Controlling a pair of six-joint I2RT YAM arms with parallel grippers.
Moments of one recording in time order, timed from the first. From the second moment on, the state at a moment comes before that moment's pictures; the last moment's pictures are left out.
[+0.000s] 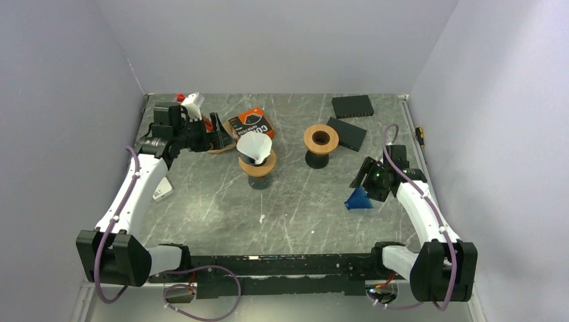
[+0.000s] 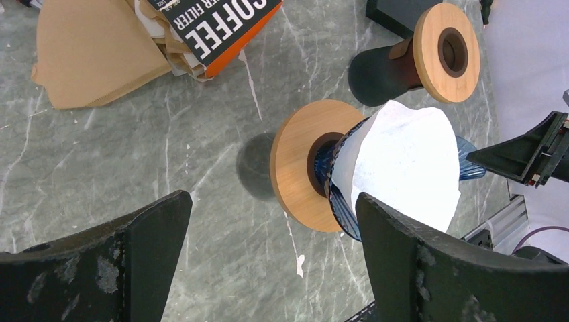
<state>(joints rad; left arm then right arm) -0.11 1.24 1.15 -0.54 0.46 -0.30 -0.02 1.10 0.74 -0.69 -0.15 0.51</state>
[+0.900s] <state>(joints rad) -0.11 1.27 1.13 -0.57 0.31 -0.23 -0.02 1.21 0.75 -0.63 -0.28 0.44</state>
